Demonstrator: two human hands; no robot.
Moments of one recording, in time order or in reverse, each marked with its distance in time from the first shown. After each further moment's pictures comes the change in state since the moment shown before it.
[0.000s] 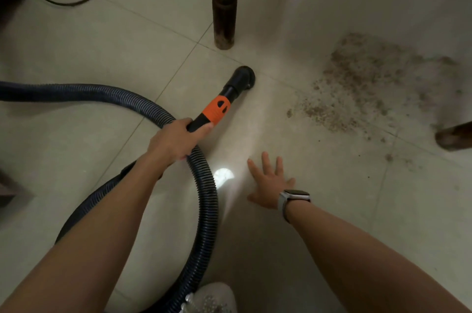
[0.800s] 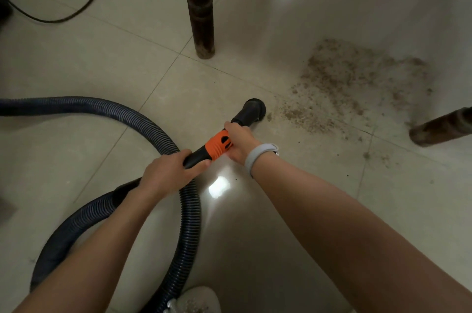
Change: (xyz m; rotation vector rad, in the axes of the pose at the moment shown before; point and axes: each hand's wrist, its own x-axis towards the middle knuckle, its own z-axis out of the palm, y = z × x) left_hand -0.045 0.012 0.032 0.201 -0.076 0.087; right_hand 0.016 -0.063 -0.096 1.711 0.119 0.240
